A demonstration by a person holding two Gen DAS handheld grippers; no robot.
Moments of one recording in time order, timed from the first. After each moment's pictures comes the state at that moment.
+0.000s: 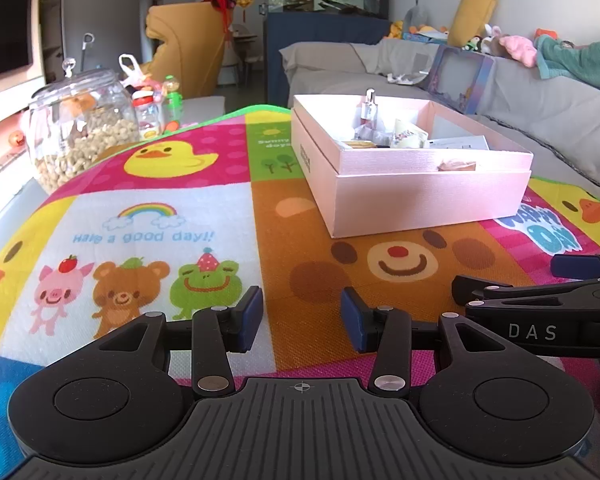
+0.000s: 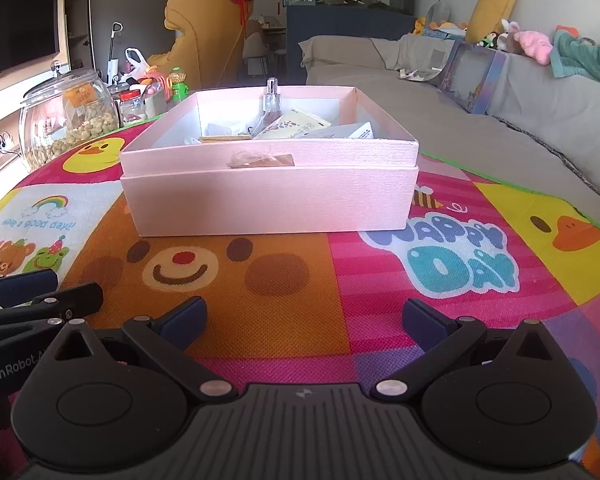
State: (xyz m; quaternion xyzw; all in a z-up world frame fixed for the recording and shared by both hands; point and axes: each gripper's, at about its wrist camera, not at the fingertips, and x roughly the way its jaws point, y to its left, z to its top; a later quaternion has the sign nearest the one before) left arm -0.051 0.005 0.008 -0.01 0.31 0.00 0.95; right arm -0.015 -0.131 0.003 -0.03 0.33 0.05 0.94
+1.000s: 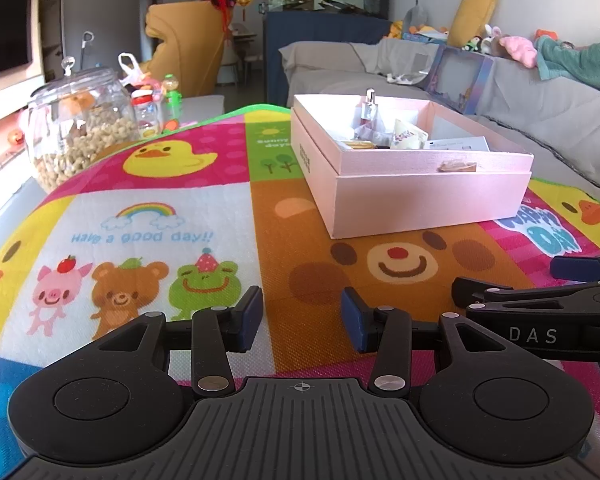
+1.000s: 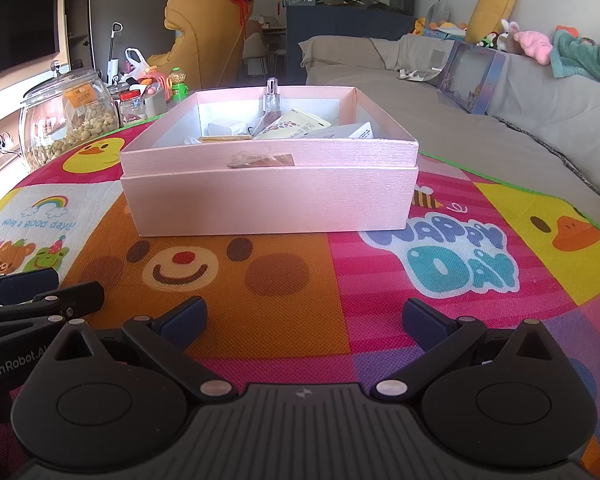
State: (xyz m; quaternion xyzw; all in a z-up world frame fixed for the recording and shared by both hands) left arm -0.050 0.004 0.008 -0.01 0.31 0.00 0.95; right arm -0.015 -0.131 0.002 -0.03 0.33 0.05 0.94
